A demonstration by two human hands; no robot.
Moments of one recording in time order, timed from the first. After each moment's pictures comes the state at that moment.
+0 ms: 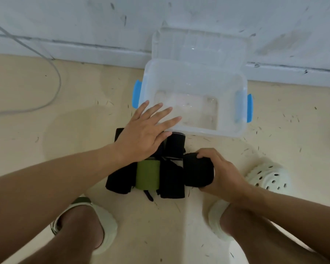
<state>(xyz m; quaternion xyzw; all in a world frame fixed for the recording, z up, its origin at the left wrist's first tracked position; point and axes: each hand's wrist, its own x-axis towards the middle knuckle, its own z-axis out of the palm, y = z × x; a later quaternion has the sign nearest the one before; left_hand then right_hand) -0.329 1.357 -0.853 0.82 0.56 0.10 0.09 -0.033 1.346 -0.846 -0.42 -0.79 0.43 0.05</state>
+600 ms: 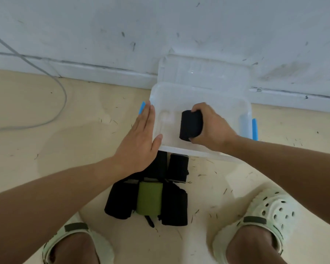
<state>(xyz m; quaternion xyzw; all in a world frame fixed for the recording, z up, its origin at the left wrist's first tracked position) -0.343 1.375 -0.843 0.67 0.68 0.17 0.26 -0.121 1.501 -0.825 -0.50 -0.80 0.34 0.01</state>
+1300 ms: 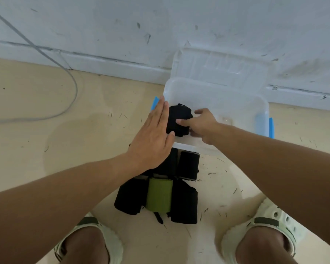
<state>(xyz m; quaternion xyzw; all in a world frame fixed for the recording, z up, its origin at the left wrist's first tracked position) -0.342 1.375 -0.848 0.67 0.67 0.19 0.25 -0.197 1.506 -0.864 -0.68 -0.44 0.59 0.07</state>
